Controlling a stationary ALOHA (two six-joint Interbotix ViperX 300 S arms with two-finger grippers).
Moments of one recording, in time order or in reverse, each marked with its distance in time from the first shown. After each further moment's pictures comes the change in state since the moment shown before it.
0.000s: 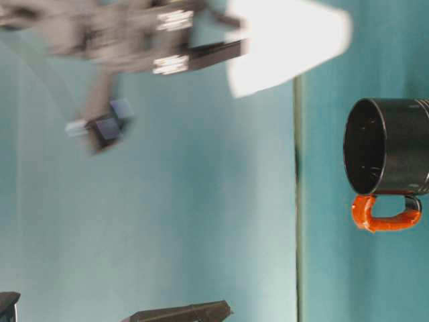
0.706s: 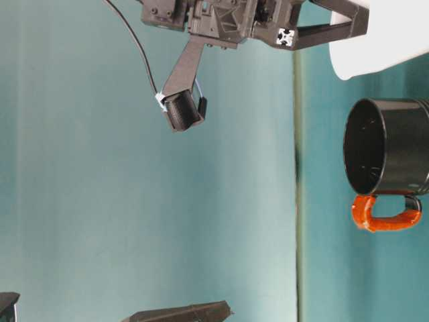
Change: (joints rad) left arm -0.003 -0.002 0.000 0.000 0.000 0.000; right arm 0.058 0.064 0.324 0.012 -0.466 0.035
